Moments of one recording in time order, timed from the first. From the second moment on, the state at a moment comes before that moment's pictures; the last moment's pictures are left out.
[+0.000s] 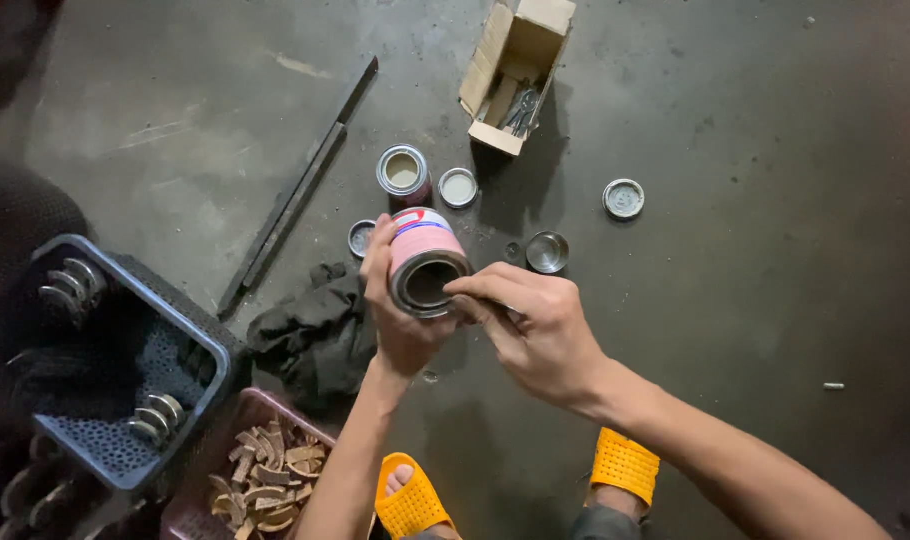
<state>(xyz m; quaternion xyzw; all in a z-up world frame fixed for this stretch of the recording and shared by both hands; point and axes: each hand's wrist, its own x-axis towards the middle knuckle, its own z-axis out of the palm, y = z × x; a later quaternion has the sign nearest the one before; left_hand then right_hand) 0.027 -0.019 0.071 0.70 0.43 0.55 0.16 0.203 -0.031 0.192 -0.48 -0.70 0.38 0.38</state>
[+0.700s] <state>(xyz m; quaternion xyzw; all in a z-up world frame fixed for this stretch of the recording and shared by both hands) -0.002 -0.006 0.075 0.84 0.35 0.39 0.10 0.224 0.006 0.225 -0.34 -0.86 0.33 0.18</state>
